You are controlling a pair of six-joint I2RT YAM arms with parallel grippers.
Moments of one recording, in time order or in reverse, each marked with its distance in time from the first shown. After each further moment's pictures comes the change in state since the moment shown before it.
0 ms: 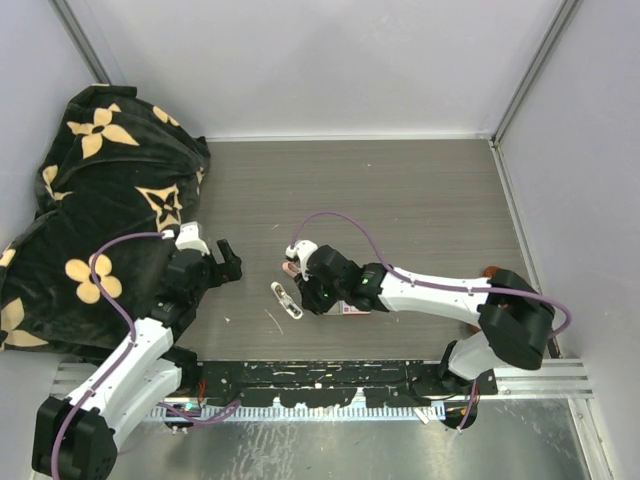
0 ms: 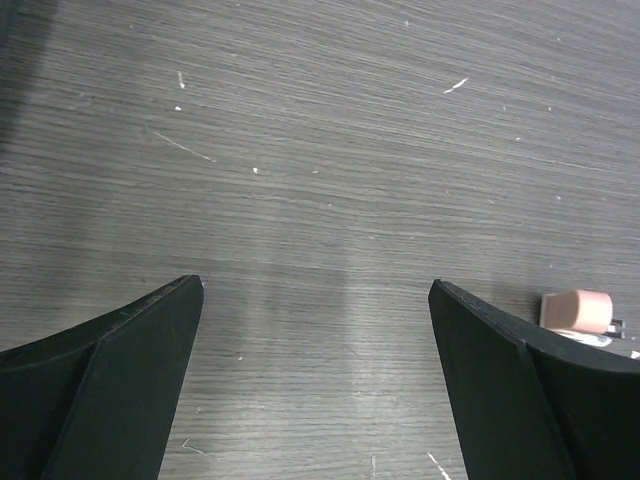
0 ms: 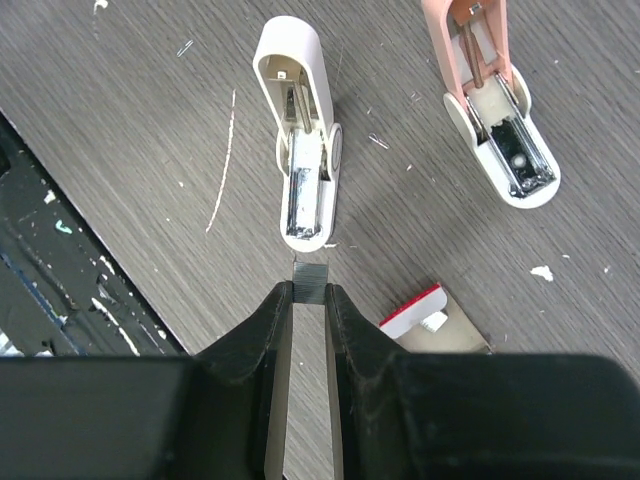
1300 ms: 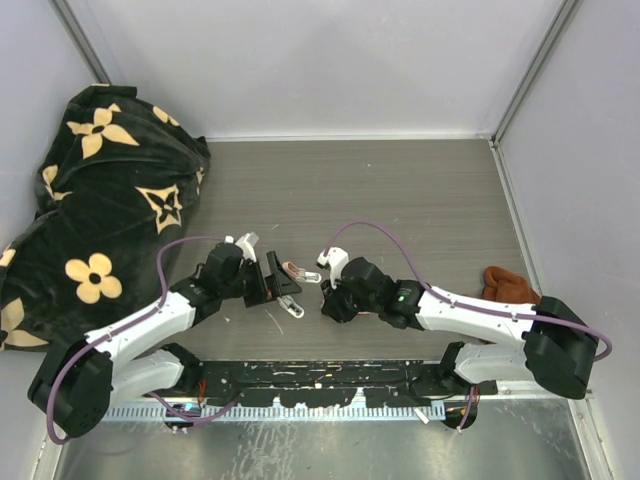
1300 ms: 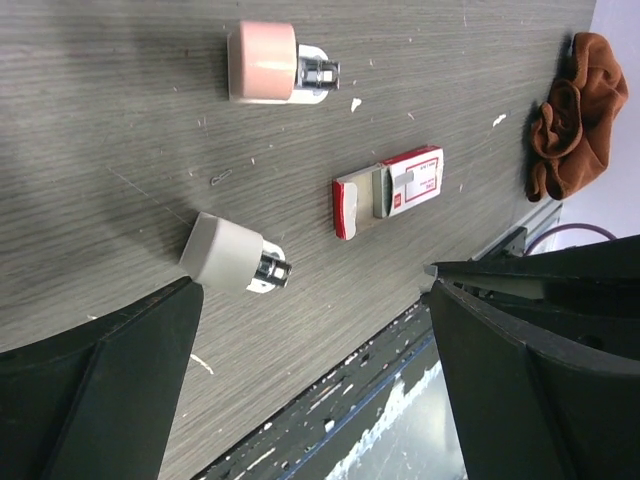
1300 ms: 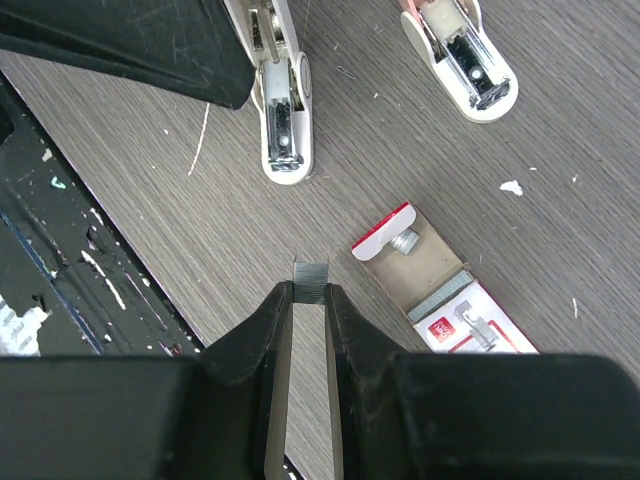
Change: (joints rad) left arm -0.267 0.309 0.085 0.042 0.528 -0.447; right arm -0.040 -0.251 -0.241 0.085 -0.013 0.022
